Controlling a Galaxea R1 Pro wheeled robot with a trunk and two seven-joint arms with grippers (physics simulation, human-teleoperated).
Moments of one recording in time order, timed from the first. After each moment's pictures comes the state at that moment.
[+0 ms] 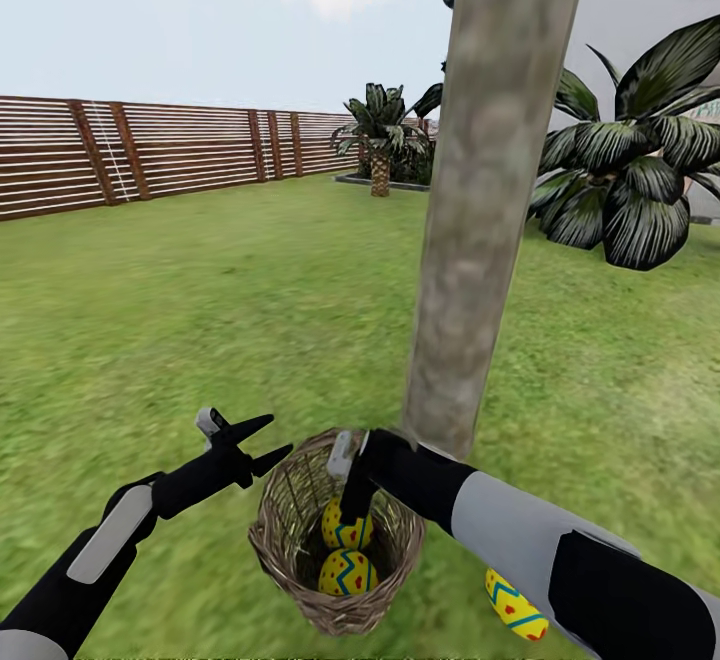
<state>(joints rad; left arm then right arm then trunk) -0.45 0.28 -0.16 -1.10 1.33 0.99 -0.81 -0.98 0.14 1.15 -0.62 0.02 0.69 0.57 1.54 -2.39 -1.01</state>
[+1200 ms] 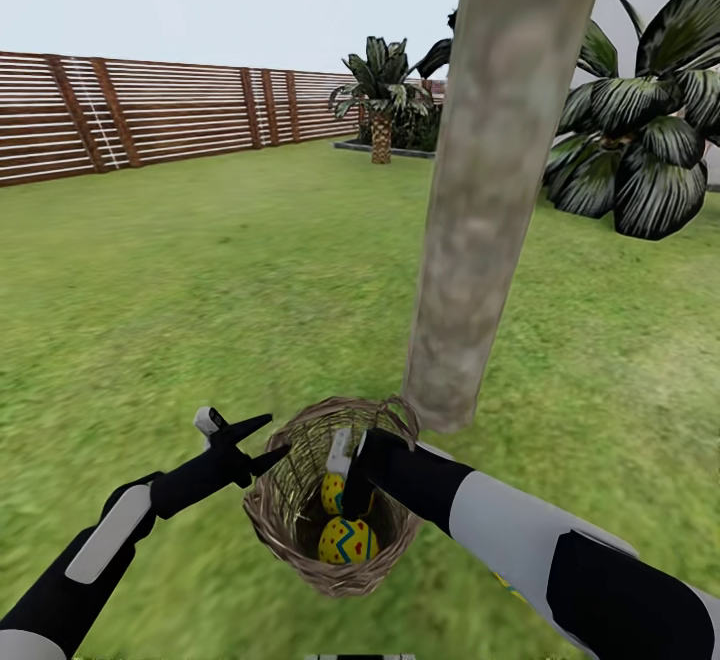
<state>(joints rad) -0.45 0.28 -0.16 -1.10 1.33 0.99 -0.81 -0.98 0.15 1.14 -0.62 0.07 0.69 0.56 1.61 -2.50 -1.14</state>
